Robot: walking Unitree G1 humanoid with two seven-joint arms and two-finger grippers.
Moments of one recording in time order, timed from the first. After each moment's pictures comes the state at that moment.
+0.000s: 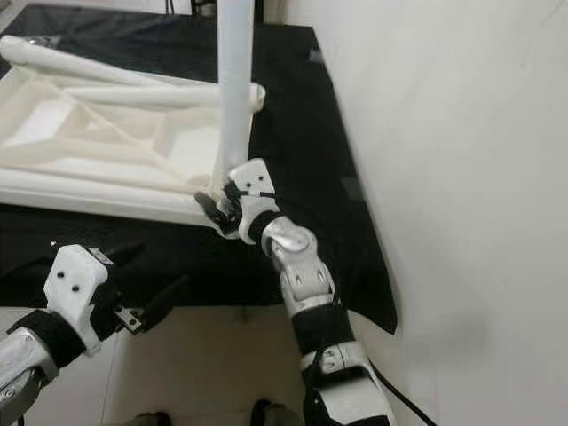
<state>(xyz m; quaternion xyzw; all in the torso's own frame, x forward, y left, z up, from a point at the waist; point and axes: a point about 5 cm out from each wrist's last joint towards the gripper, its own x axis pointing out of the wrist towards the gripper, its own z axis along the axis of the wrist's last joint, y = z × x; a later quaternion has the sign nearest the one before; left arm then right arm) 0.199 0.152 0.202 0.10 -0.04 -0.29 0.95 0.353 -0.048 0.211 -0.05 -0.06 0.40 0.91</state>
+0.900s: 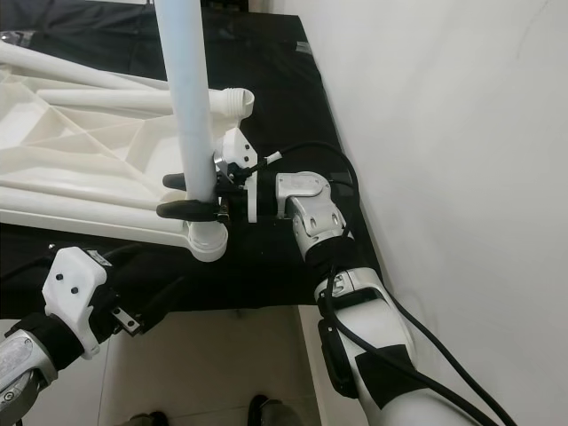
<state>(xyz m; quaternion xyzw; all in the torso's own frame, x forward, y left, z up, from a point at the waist) 0.197 0.153 0.198 0.10 -0.03 -0.28 0.95 0.363 -0.054 0.245 -0.10 -0.08 0.68 0.73</state>
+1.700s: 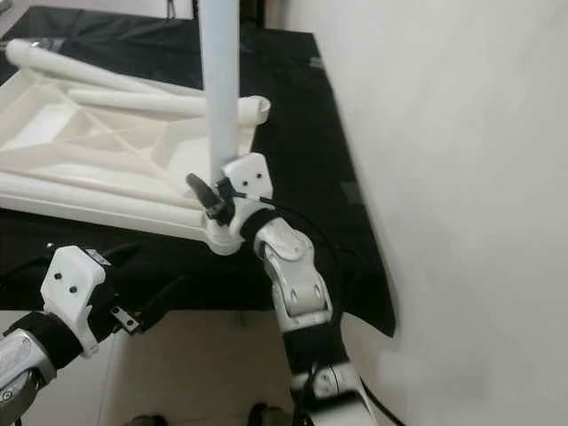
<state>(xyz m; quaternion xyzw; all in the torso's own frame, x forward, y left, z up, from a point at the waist) 0.198 0.151 0.201 0.10 -0.03 -0.29 0.95 0.345 -0.038 0.215 -0.05 -0.09 0.34 0.93</state>
